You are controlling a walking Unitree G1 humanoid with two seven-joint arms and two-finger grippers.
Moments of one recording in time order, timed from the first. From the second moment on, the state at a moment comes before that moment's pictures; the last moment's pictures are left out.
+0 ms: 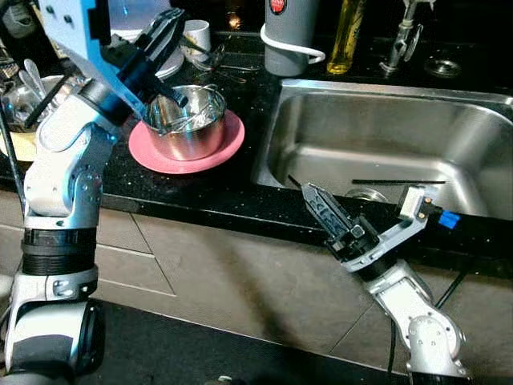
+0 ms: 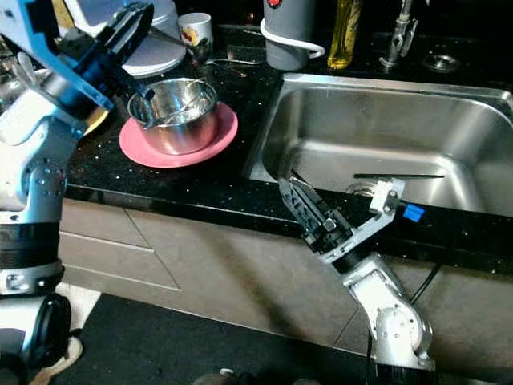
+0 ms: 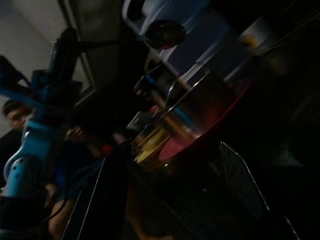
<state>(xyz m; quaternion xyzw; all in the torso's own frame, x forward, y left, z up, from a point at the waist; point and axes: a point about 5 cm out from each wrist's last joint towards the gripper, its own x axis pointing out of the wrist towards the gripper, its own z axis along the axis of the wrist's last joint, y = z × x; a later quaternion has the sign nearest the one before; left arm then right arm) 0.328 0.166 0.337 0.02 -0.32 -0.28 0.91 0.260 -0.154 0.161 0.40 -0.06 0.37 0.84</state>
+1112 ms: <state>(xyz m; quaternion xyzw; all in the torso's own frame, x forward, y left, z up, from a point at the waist) 0.357 0.155 0.294 -0.02 -0.24 -0.32 0.91 0.261 -0.166 0.191 0.32 -0.11 0.40 0.85</state>
